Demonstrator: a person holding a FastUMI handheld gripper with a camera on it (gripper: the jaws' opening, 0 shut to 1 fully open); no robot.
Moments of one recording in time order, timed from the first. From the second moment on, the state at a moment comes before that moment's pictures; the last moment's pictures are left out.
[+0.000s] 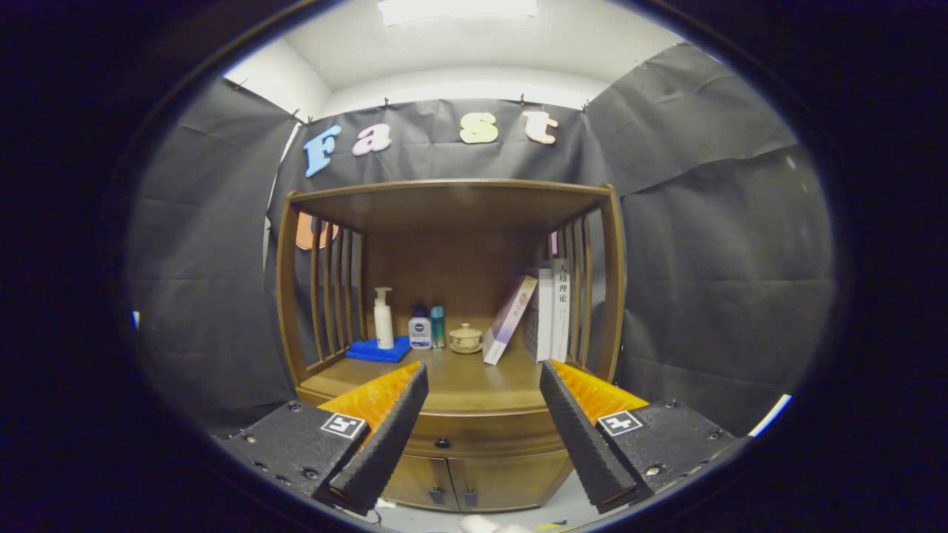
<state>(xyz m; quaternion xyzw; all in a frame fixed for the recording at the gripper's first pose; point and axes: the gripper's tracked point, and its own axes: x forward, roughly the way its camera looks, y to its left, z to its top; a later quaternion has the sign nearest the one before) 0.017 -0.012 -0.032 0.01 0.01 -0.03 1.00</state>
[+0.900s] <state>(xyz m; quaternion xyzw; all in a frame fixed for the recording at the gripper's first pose) 0.134 0.029 -0.257 0.02 0.09 0.02 1.00</state>
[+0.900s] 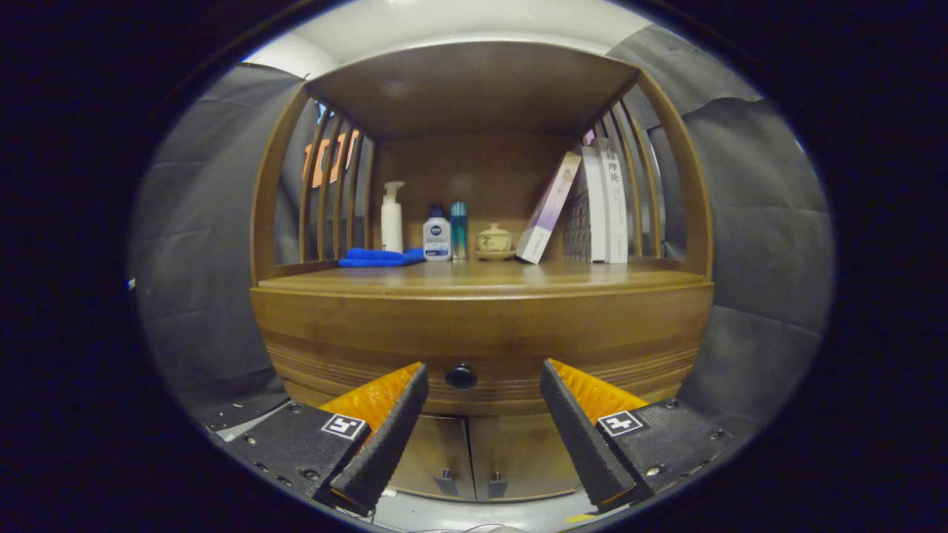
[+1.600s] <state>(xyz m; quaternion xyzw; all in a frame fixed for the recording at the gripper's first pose) 0.169 0.041 -0.283 0.03 0.13 0.00 0.99</state>
